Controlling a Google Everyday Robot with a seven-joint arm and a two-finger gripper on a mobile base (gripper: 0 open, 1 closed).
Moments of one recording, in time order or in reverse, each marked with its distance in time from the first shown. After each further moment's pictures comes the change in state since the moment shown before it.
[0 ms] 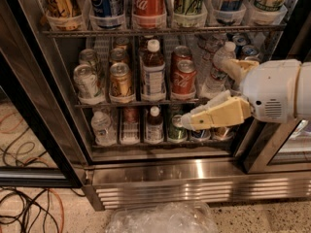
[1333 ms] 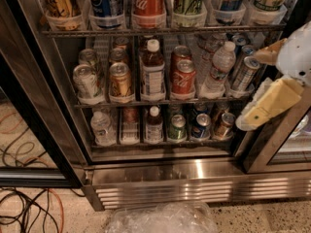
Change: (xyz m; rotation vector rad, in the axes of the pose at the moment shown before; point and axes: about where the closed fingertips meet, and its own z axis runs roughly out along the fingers) arm 0.031 -0.048 -0.058 -0.063 0.549 -0.192
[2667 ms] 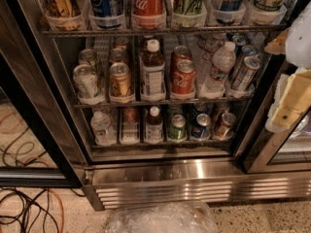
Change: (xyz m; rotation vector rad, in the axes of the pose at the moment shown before) arm 0.023 -0.007 -0.028 0.004 0.322 -0.161
